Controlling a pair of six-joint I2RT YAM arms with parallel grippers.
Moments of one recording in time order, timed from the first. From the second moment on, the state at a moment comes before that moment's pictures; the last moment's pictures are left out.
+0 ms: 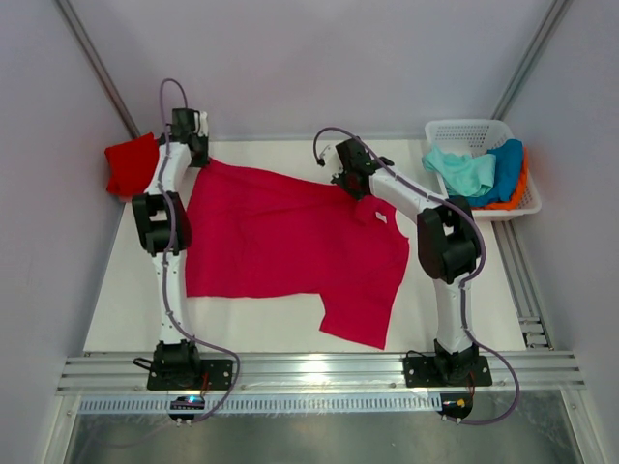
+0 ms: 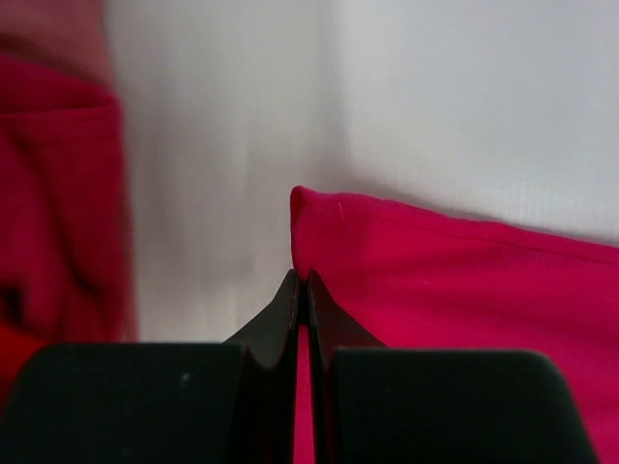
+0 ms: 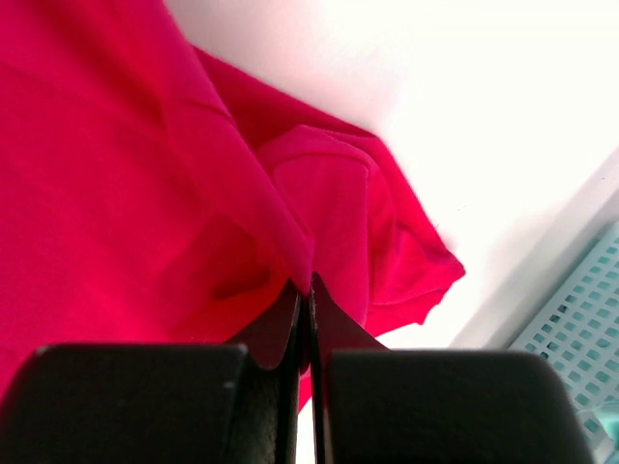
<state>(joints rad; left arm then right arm) 0.04 2.55 2.36 -0.69 0.01 0.09 0.45 2.11 1.70 -0.54 0.20 -0.51</state>
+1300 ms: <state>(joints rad) 0.21 2.26 2.26 -0.77 0.20 -0.02 0.40 2.10 1.86 -0.50 0.23 -0.51</state>
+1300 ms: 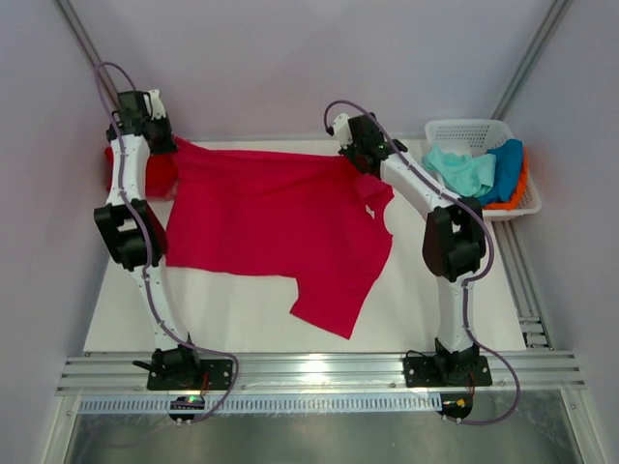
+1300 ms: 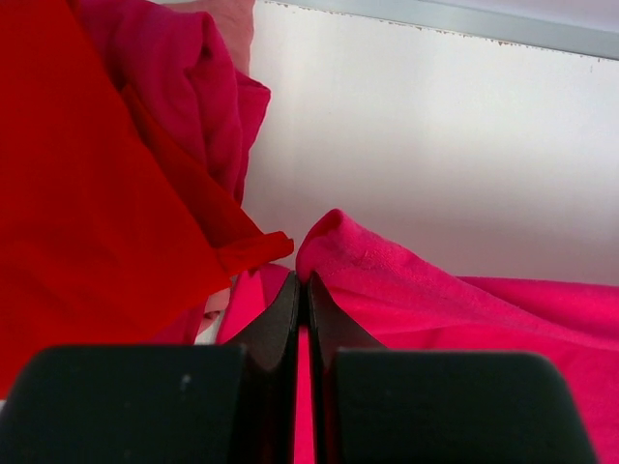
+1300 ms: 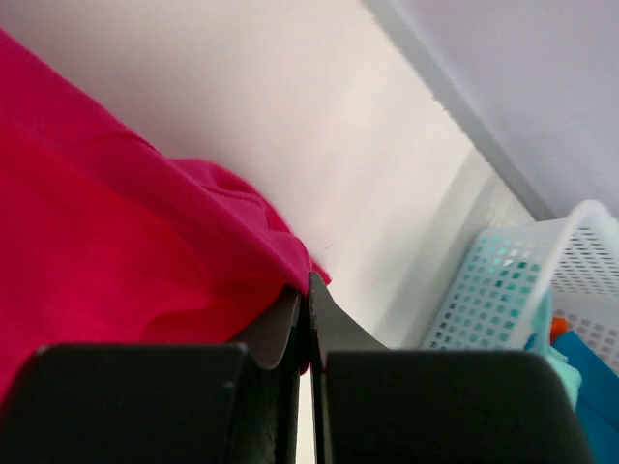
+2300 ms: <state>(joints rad) 0.20 2.35 2.24 -0.65 0.33 -0.06 0.36 2.07 1.92 -0.64 0.23 -0.52</state>
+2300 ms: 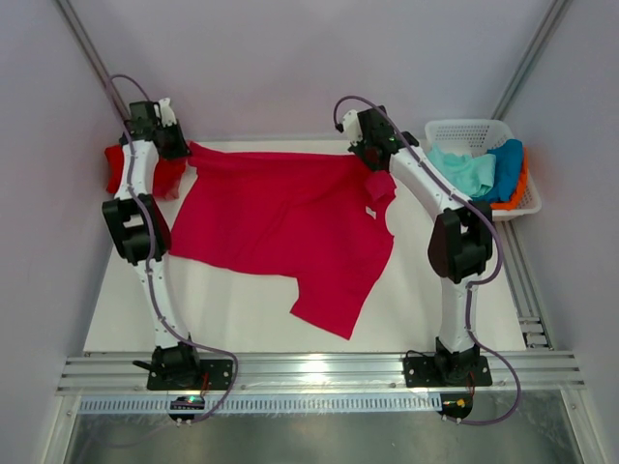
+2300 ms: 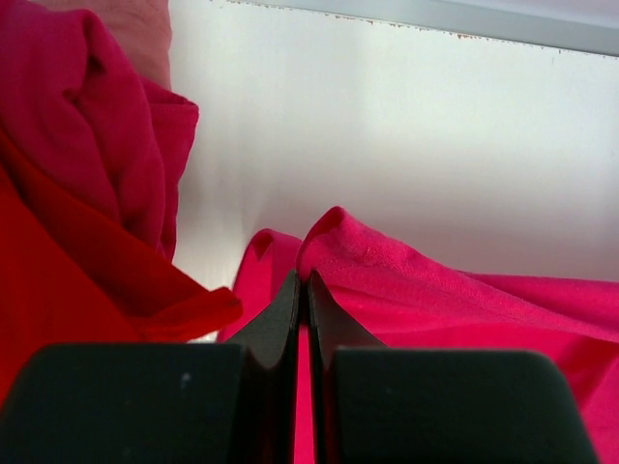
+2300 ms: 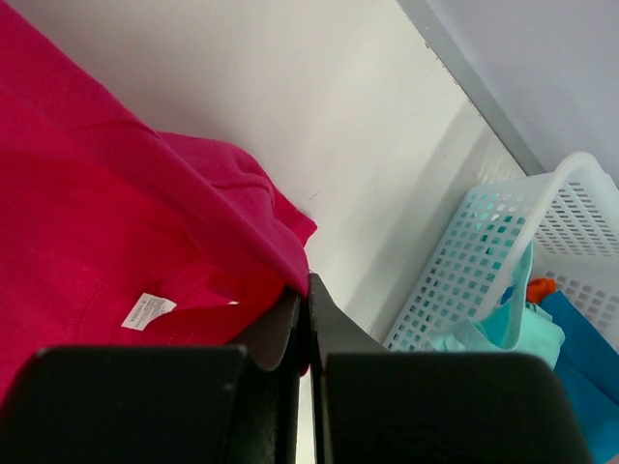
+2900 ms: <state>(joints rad) 0.18 2.14 2.28 -0.63 0.33 -0.03 0.36 1.90 2.08 -0.60 0.24 -0.44</state>
